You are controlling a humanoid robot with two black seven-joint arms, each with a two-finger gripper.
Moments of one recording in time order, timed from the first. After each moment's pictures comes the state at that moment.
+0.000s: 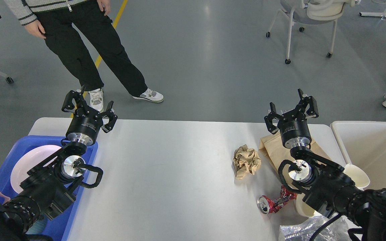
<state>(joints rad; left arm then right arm) -0.70 0.15 -0.77 -0.40 -0.11 -0.43 -0.46 0.76 -0.08 0.18 0.36 0.56 0.40 0.73</state>
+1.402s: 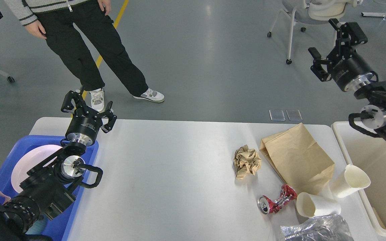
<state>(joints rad) -0.70 0.15 -0.77 -0.40 -0.11 -0.43 -0.46 1.26 -0.54 -0.57 0.59 0.48 0.40 0.72</state>
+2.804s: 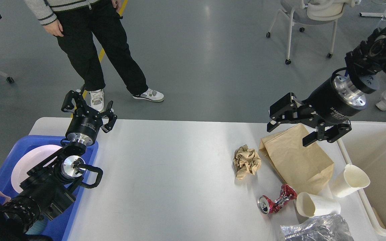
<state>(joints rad) -0.70 0.15 -0.77 -0.40 -0.11 -0.43 -0.46 2.26 -0.36 -1.33 1.47 0.15 0.79 0.06</state>
